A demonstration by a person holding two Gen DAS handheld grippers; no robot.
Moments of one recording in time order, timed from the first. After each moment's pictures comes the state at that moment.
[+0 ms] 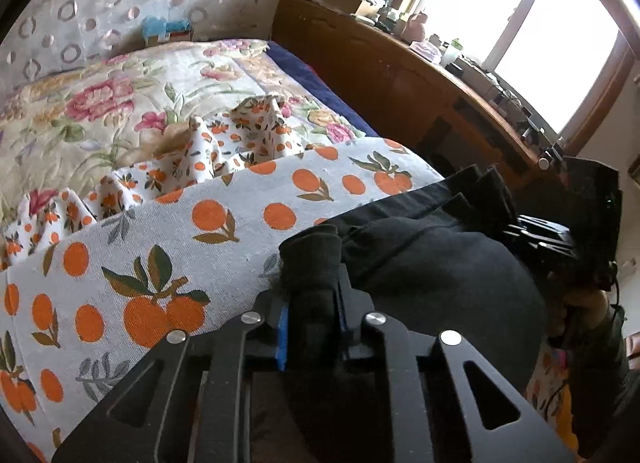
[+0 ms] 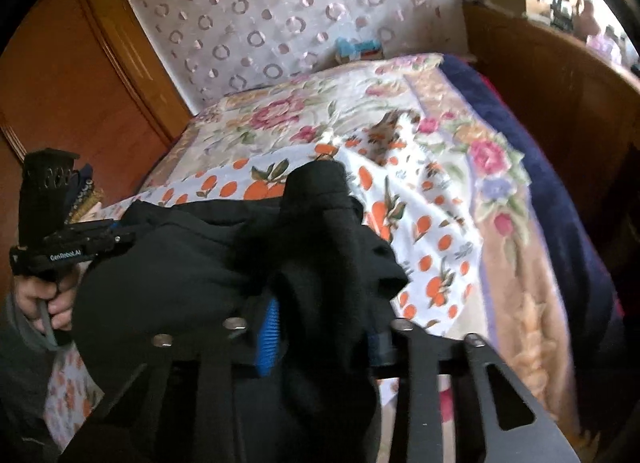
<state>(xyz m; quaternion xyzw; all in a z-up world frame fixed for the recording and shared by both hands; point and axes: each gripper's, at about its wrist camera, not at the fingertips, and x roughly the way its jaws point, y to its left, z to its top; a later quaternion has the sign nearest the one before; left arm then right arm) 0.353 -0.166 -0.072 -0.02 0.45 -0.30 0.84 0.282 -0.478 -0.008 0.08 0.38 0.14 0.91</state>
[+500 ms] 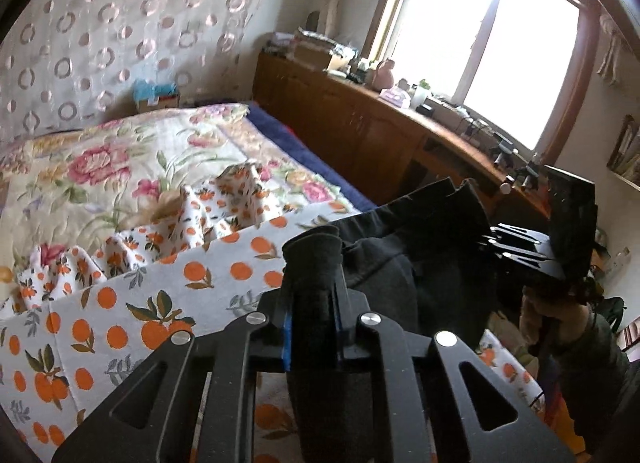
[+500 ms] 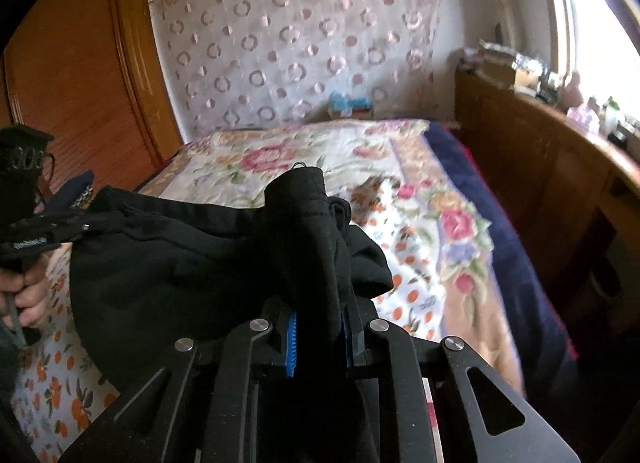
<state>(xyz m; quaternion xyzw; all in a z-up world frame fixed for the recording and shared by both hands) 0.304 -0.162 -0.005 -0.02 0.35 -0.33 0.88 0.231 -0.456 0.019 0.01 0.29 0.10 0.95</state>
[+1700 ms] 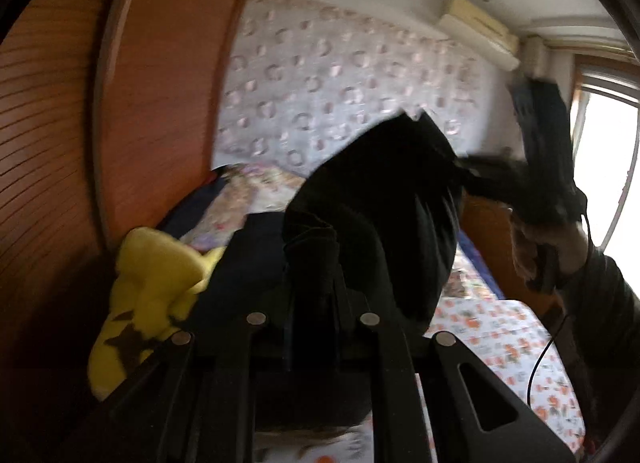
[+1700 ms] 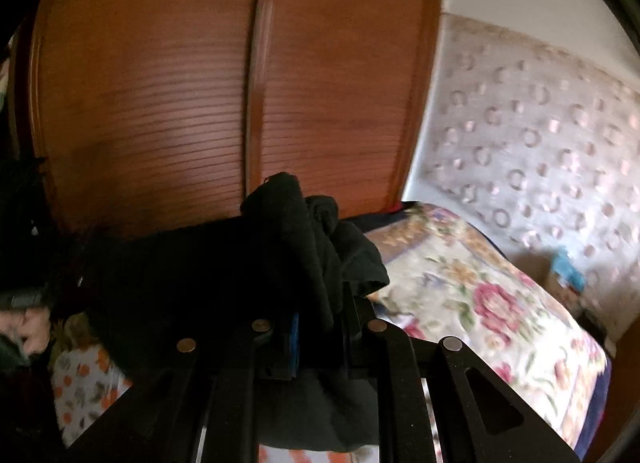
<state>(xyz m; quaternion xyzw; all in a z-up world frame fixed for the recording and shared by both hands) 0.137 0.196 0.019 -0.14 0.22 0.04 0.96 0.332 -0.006 0.118 -0.23 0.18 0.47 0.83</state>
